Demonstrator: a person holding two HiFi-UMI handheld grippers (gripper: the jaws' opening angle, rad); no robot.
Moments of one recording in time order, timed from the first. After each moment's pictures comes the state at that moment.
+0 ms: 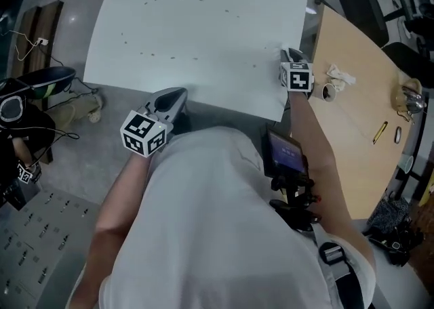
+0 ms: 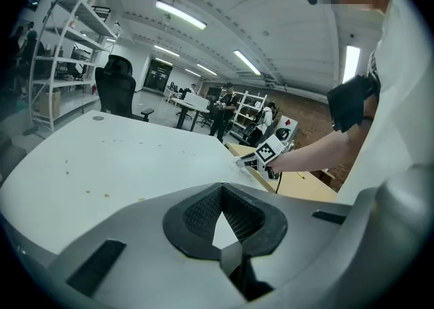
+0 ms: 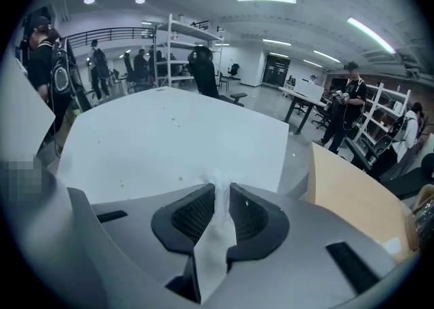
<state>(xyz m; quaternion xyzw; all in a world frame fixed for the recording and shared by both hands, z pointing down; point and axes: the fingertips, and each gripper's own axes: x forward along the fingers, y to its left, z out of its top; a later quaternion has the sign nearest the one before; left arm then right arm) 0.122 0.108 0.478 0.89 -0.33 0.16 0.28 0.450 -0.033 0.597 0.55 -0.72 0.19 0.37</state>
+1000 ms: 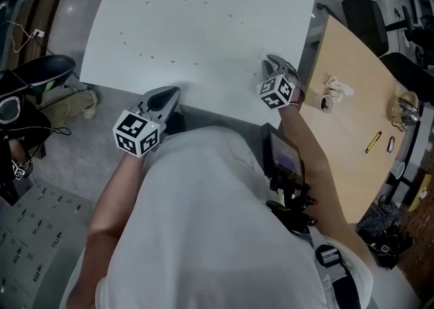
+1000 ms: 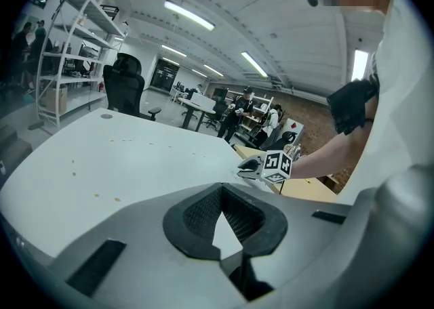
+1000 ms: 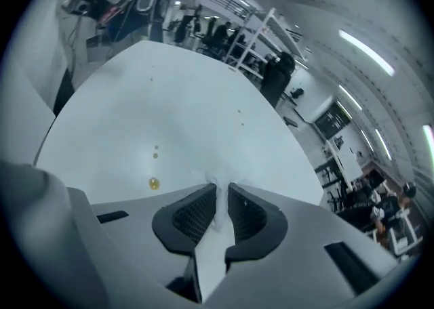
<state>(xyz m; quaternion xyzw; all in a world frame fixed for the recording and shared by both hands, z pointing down) 0.101 0.085 0.483 0.88 -0.35 0.15 0.29 0.370 -0.023 0.615 0.37 -0.75 -0.05 0.54</state>
